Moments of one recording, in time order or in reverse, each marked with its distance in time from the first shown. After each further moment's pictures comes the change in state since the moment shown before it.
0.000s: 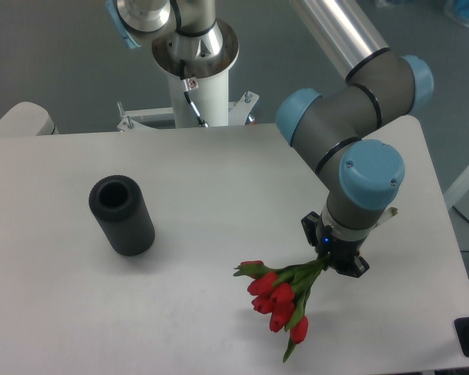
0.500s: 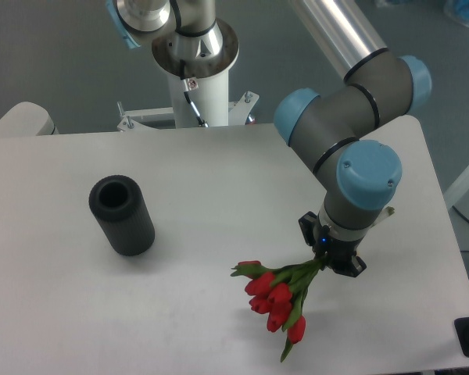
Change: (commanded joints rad) arm -0.023 0.005 -0.006 -0.005 -0.043 -0.081
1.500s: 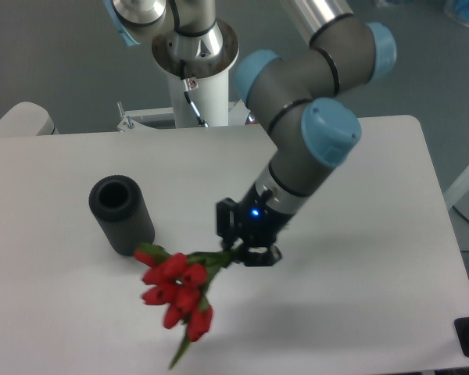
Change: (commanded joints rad) arm -0.054 0.199 -0.195 0.000 -0.687 -0.155
